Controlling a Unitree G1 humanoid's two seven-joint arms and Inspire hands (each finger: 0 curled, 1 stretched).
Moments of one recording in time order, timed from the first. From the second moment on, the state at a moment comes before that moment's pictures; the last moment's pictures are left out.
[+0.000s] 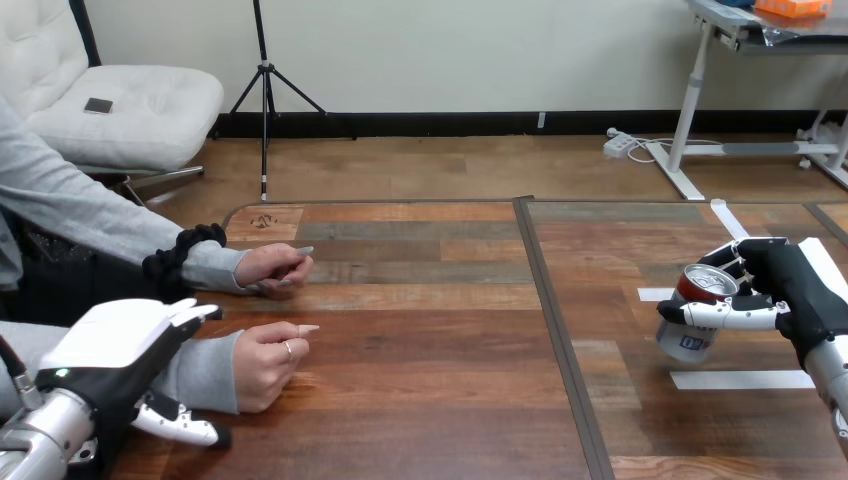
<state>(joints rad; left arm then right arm) -0.11 0.74 -0.11 0.50 0.75 -0.36 -0.03 -0.54 -0.55 -0.06 1.24 -0.19 -0.53 0.03</state>
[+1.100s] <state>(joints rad) -0.15 0.78 -0.11 0.56 0.74 -0.34 -0.03 -0.54 -0.55 -0.06 1.24 -0.19 -0.54 0.03</state>
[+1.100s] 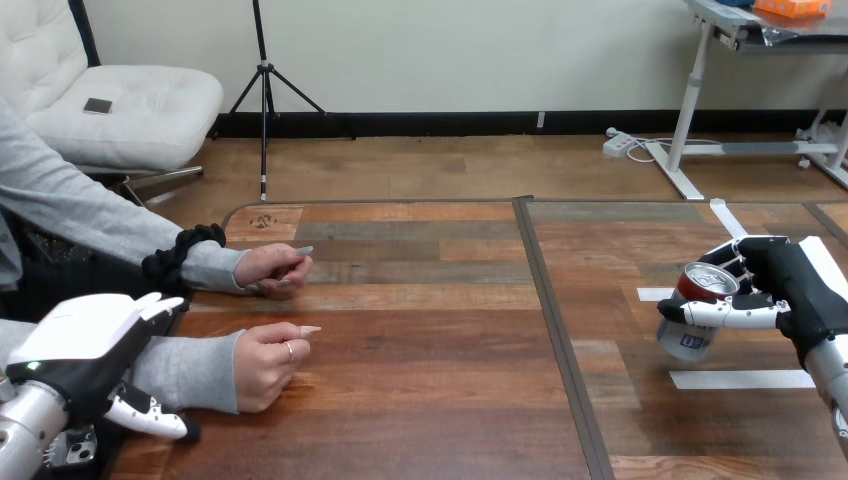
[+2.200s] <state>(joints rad) -0.17 0.78 -0.11 0.51 0.71 -0.29 -0.13 -0.54 -0.55 -0.06 1.24 -0.18 -0.55 0.03</state>
